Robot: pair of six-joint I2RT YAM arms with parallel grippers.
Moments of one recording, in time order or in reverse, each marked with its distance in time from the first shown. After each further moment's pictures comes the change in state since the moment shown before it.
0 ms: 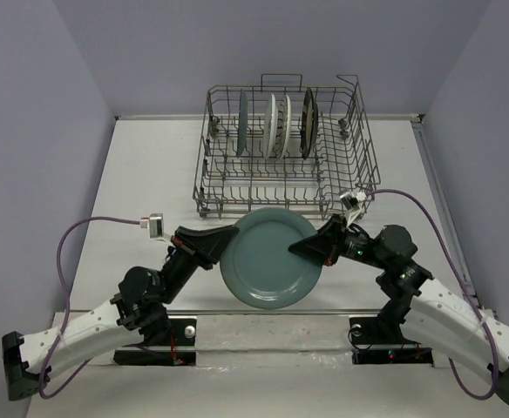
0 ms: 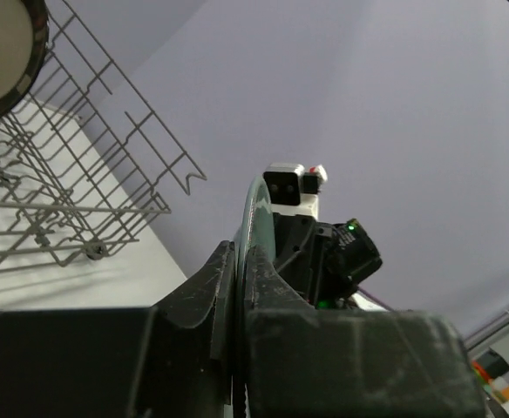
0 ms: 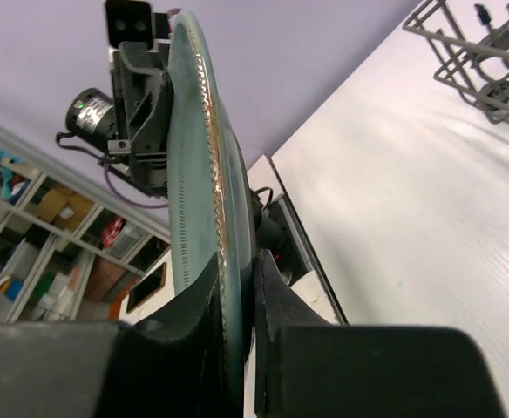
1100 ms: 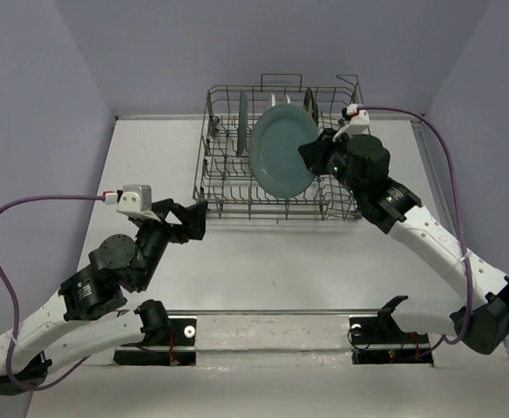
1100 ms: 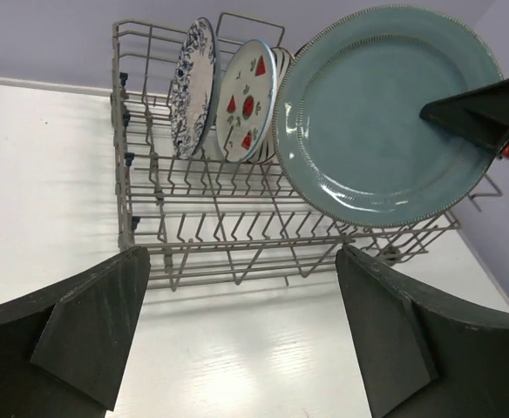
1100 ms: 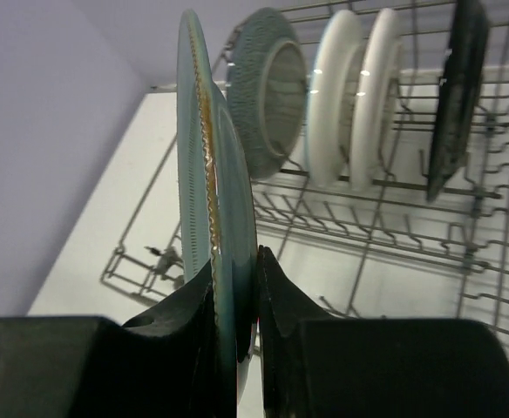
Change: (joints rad) left arm -0.006 0.134 0.644 -0.918 -0.449 0.509; right arm -0.105 0.525 0.817 -0.575 0.695 -0.405
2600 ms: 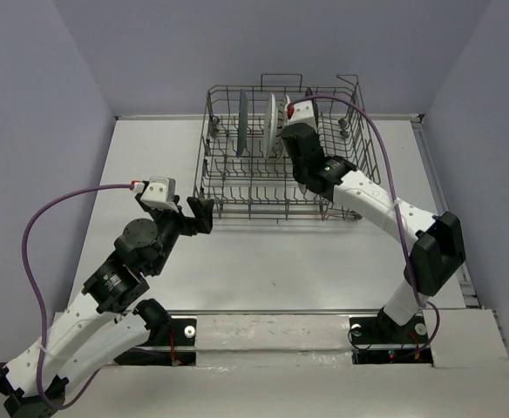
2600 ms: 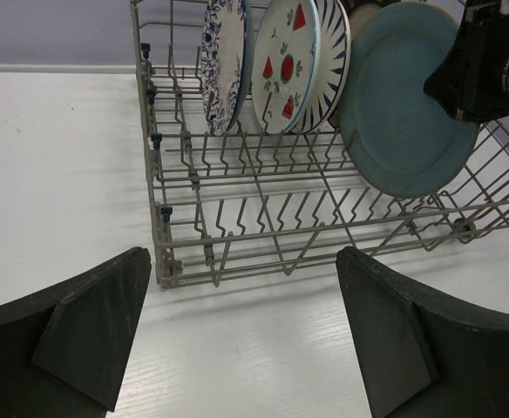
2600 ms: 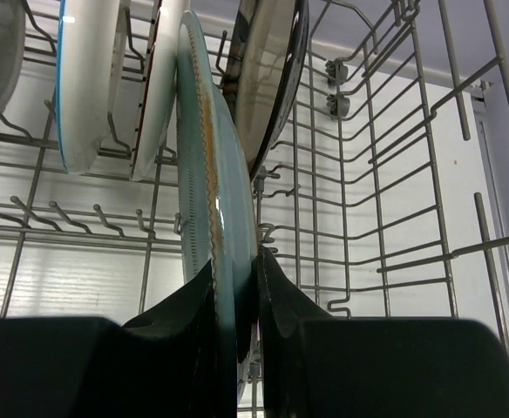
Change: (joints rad) left arm 0.334 0.076 -0.126 0.088 0.323 0.101; right arm 0.071 0.459 0.293 -0.204 0.618 -0.396
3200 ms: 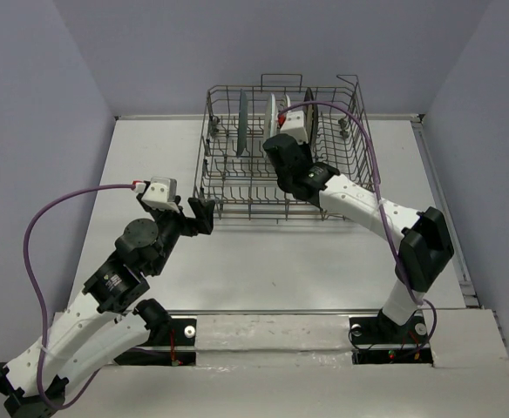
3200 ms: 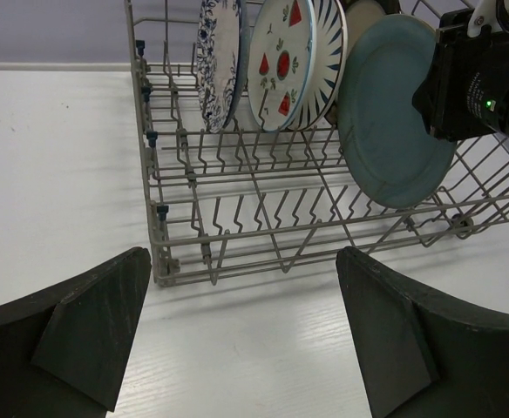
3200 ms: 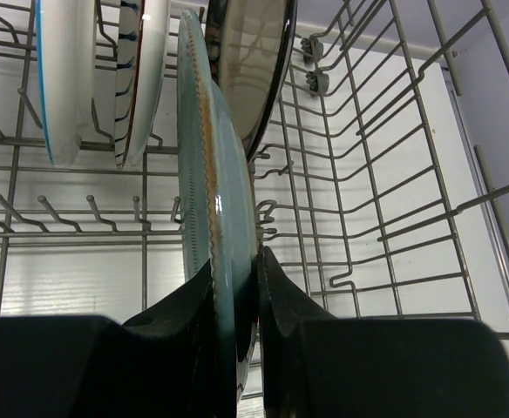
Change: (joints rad) left arm 0.000 0.000 -0.005 0.000 0.013 0.000; right arm 0.081 0.073 0.010 -0.030 0.192 0.098
